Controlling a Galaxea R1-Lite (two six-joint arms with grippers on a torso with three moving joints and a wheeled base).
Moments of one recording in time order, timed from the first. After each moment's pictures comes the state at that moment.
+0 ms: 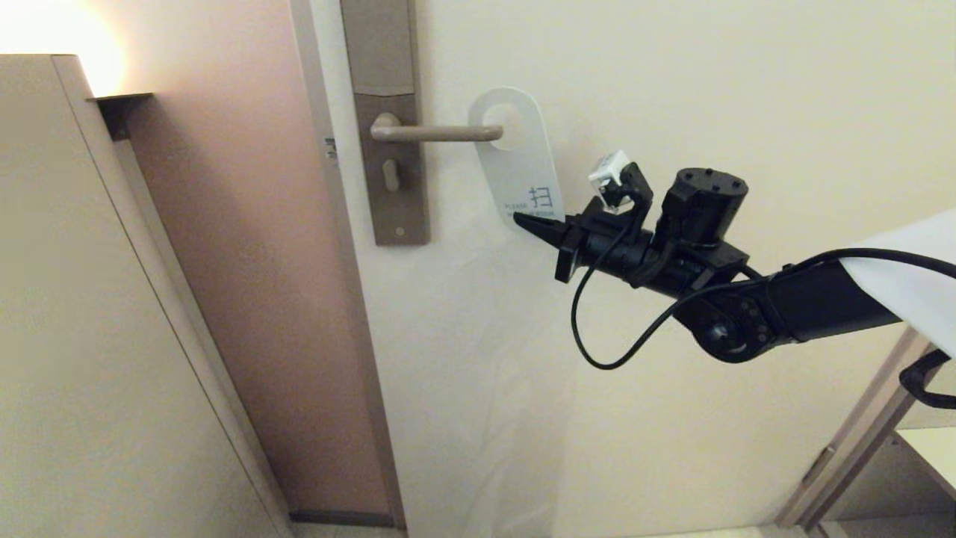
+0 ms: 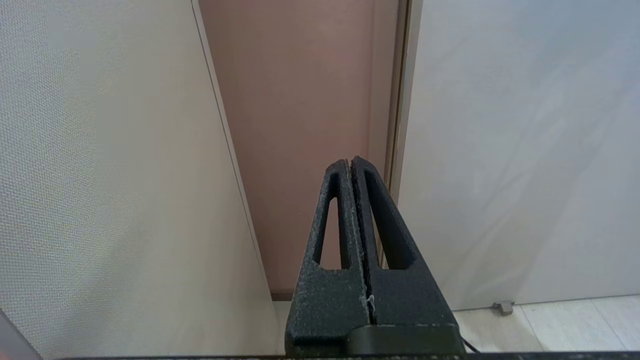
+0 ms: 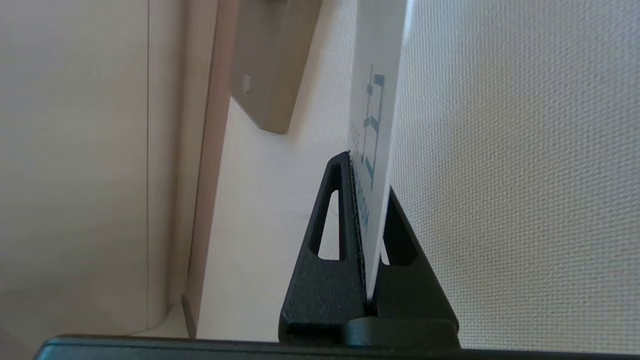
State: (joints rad) left arm 0.00 0.00 0.00 0.02 -0.01 0.02; right arm 0.41 2.12 -1.25 -1.00 0.59 -0.14
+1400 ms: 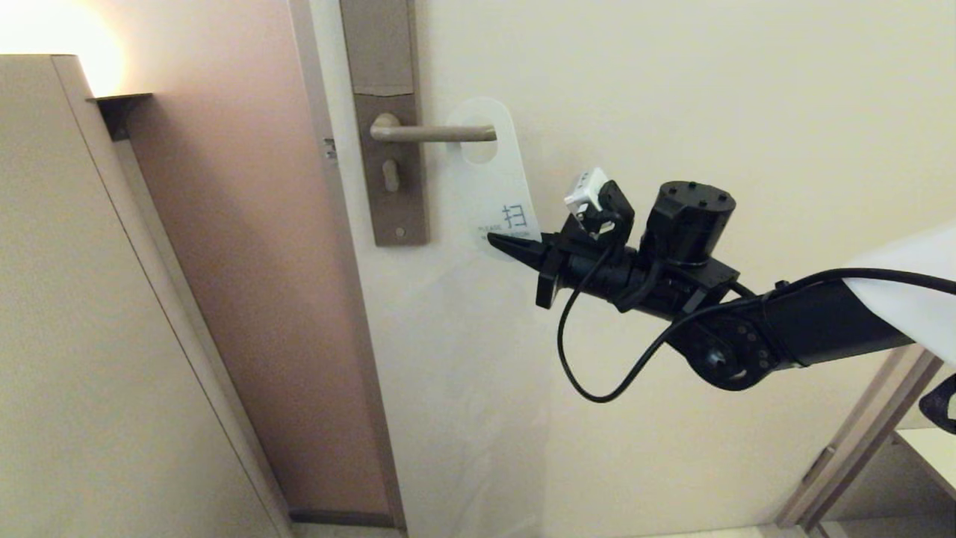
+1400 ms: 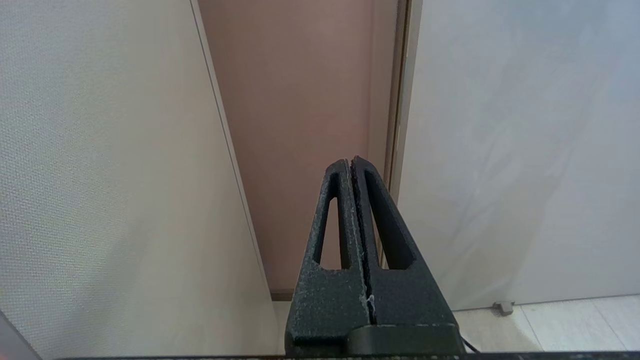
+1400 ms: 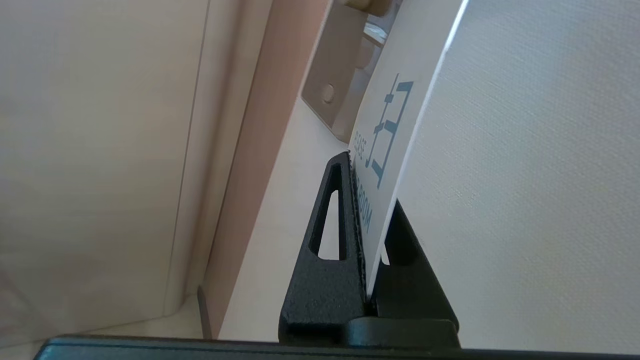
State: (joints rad) left arm 0.00 0.00 0.00 0.02 -0.01 0.02; right arm 0.50 2.08 -1.17 -1.02 0.59 -0.22
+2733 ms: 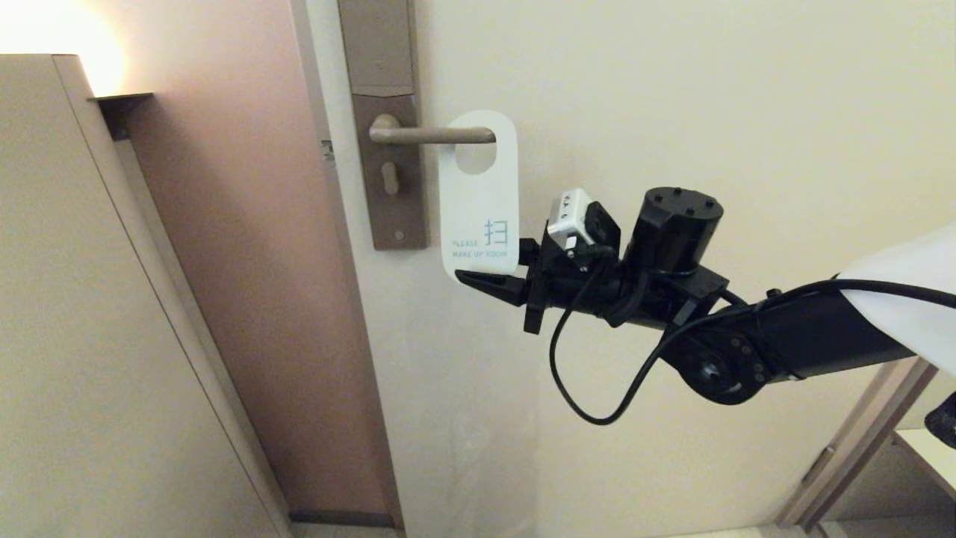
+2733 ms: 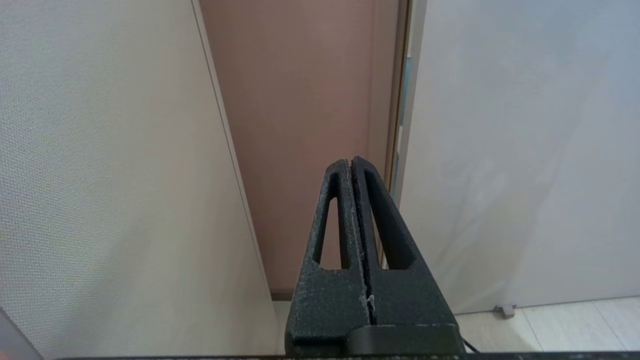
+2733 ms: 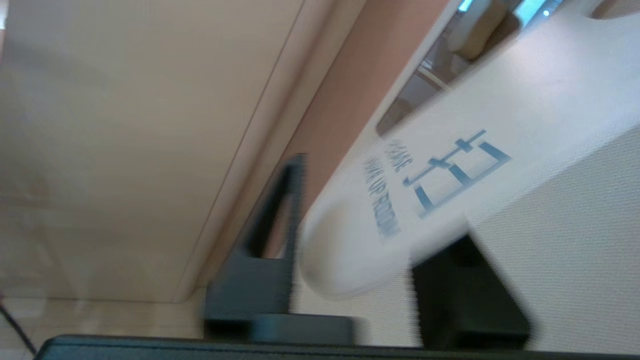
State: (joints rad) left arm 0.00 0.00 0.00 0.02 -0.01 0.02; right arm 0.55 2.08 -1.15 -1.02 0.72 -0.34
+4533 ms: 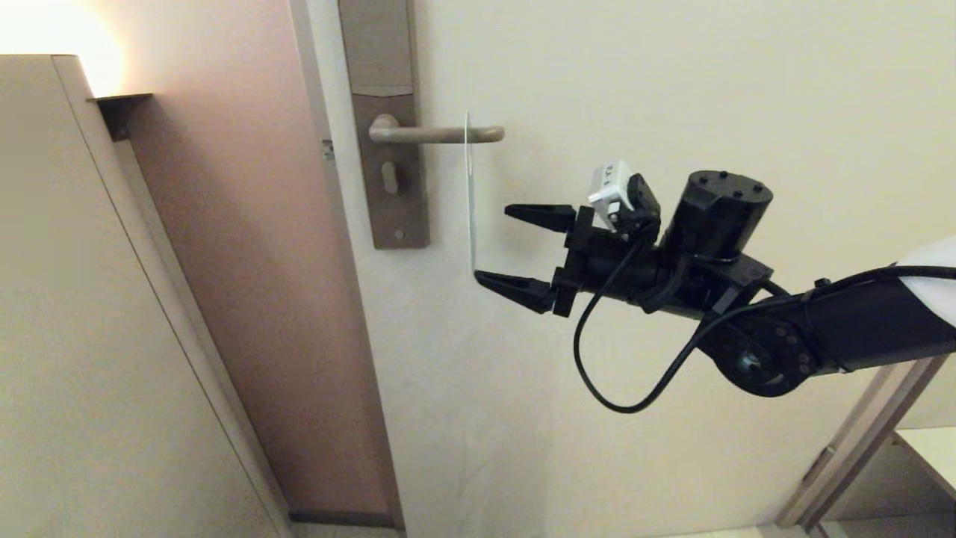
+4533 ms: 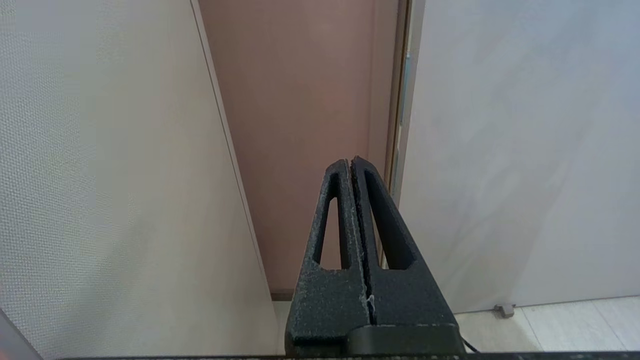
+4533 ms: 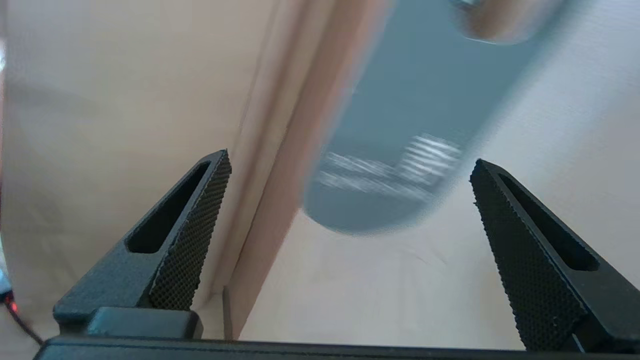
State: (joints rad) left arm 0.00 0.00 0.00 0.02 -0.01 0.02; right arm 0.49 2.00 -1.11 -1.02 0.72 -0.22
